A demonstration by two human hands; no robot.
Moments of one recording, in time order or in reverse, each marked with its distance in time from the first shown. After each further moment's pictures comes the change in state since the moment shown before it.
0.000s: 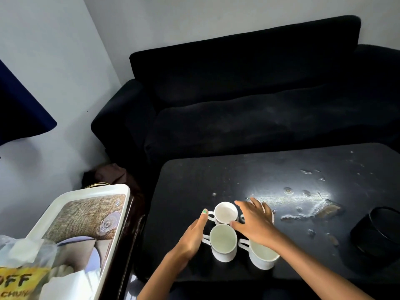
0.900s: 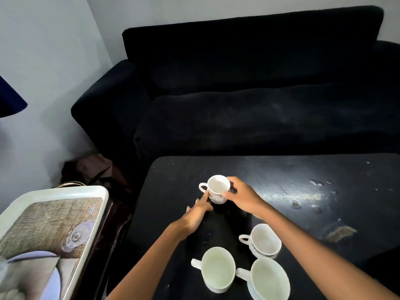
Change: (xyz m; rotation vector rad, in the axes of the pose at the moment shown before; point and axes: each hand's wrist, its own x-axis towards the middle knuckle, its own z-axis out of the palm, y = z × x) left_hand 0.118 0.028 -0.008 0.170 -0.126 0.063; right_hand 0.120 0.009 -0.012 0.525 -0.122 0.055
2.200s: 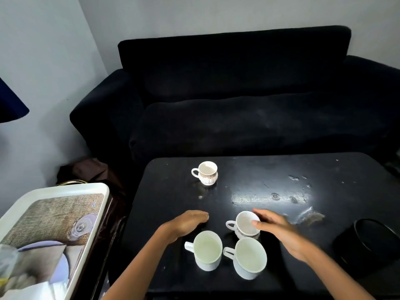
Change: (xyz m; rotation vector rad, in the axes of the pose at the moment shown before) left_hand -0.051 0.006 0.011 0.134 -0.101 -0.041; right_hand -0.130 0.075 -0.040 0.467 -0.019 0.154
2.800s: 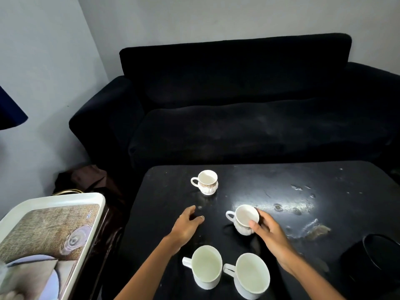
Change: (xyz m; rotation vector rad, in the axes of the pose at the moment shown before) left_hand 0.029 -0.006 0.005 -0.213 0.339 0.058; right_hand 0.032 0.015 0.021 0.124 0.192 -0.189
